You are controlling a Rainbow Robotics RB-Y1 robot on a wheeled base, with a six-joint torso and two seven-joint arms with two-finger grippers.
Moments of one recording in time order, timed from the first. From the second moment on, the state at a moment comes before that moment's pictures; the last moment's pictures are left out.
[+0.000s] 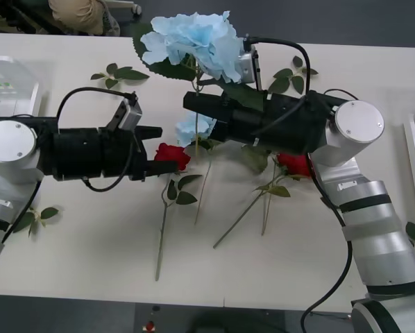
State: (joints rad) right arm -0.47 -0.13 0.03 -1.50 -1.66 1.08 2.68; left arm -0.34 0.45 -0.07 -1.51 1.60 1.14 -2.71
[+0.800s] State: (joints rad) right arm -0.47 -0.13 0.08 -1.50 -1.66 1.09 2.68; left arm -0.24 0.35 -0.12 -1.61 1.65 1.02 -2.71
